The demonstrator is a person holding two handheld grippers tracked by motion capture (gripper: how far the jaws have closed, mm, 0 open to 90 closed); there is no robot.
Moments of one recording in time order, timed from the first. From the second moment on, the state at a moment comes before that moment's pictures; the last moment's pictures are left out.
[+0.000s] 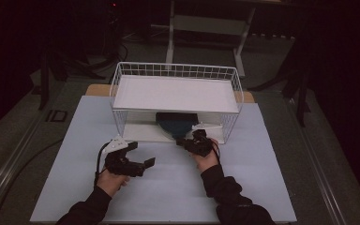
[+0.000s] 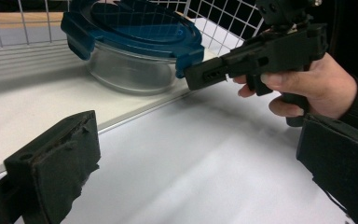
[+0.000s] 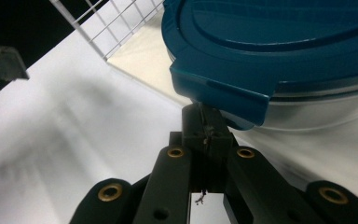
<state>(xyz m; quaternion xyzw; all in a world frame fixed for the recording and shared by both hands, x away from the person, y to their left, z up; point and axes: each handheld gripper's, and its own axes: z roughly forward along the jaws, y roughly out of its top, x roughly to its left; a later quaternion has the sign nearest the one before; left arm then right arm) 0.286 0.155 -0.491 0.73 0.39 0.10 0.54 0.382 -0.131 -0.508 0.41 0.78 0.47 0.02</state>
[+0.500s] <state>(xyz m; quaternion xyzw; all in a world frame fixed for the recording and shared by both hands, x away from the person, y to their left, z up) 0.283 0.153 -0.491 0.74 0.38 0.10 0.55 0.370 -0.130 -0.503 0.38 0.78 0.49 0.03</state>
